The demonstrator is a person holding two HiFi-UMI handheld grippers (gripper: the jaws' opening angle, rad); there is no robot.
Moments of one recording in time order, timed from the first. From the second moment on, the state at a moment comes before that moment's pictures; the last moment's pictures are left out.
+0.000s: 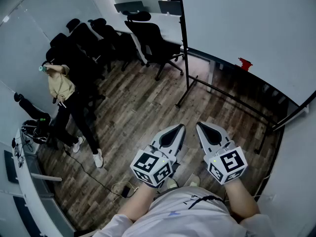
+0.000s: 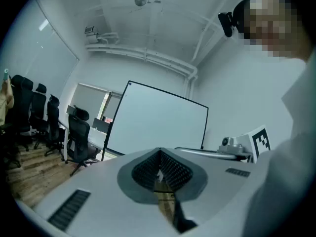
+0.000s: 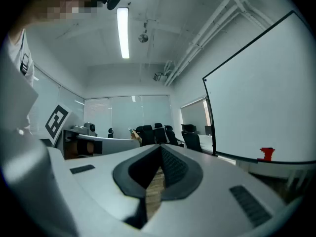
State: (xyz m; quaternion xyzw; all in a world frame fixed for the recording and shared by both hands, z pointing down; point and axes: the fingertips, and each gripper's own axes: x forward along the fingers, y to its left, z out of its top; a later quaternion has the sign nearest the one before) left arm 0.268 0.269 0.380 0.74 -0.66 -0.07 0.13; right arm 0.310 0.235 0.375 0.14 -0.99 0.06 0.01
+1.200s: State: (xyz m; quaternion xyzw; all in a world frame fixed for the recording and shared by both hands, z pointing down) left arm 0.270 0.234 0.389 0.74 -0.66 -0.05 0.13; right arm 0.334 0.194 0.375 0.14 -0.98 0.12 -0.02
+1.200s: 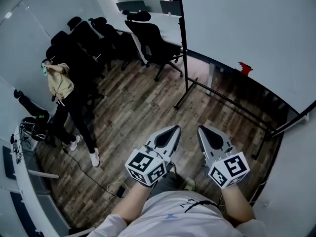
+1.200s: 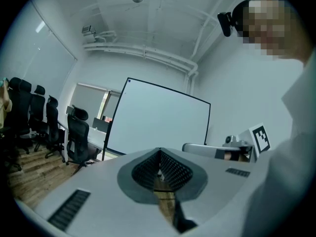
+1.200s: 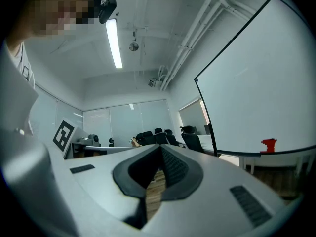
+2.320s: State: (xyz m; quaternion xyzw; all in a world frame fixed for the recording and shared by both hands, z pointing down) left arm 0.002 0.052 0.405 0.79 -0.60 -0.04 0.11; right arm 0.080 0.044 0.383 0.22 -0.97 0.11 0.01
